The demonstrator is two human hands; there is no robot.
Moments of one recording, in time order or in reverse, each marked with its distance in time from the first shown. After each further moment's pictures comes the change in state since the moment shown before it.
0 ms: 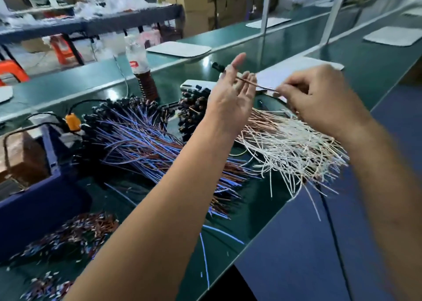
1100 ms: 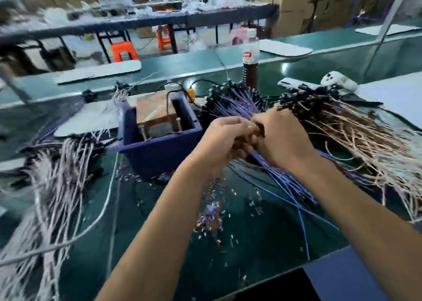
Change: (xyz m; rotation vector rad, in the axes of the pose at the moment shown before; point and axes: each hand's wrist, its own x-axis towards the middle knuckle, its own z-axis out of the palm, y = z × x) left_hand -0.131 0.074 -0.201 0.407 0.063 -0.045; right_hand -0.037 -0.174 0.156 -0.030 -0.282 -0.336
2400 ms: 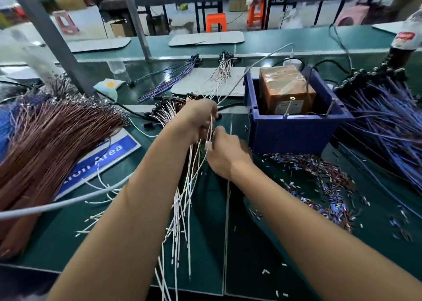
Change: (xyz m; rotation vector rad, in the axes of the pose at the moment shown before) left_hand -0.105 0.014 -0.270 0.151 0.759 -0.324; right_hand -0.001 -0.291 0.177 0.270 -0.509 -0.078
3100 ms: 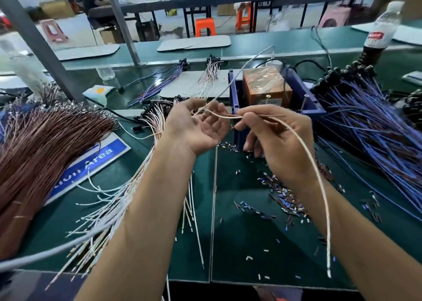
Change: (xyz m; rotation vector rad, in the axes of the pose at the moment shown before) left_hand -0.071 -0.001 0.022 -1.055 -0.394 -0.209; right_hand -0.065 0.071 -0.074 0.917 0.466 -0.578
